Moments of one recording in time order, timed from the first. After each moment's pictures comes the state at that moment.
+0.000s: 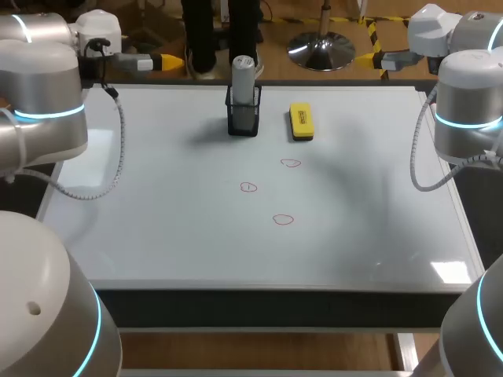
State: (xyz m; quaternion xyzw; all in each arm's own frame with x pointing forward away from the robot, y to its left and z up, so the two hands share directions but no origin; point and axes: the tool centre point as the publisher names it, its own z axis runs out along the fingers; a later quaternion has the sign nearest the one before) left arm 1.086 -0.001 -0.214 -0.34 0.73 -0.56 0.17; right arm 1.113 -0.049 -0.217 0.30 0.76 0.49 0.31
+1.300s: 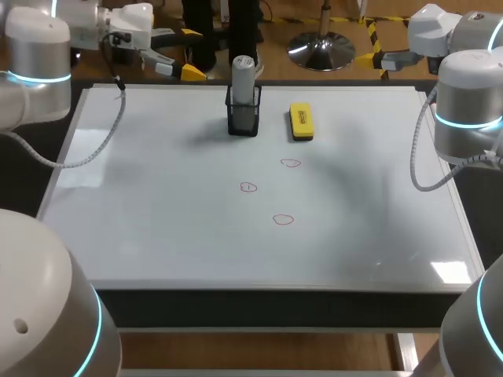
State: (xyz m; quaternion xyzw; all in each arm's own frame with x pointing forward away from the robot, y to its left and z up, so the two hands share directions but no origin) left arm 1.071 -0.104 -0.220 -0.06 0.77 -0.63 -0.01; right arm 1.113 -0.049 -0.217 0.30 0.76 0.49 0.31
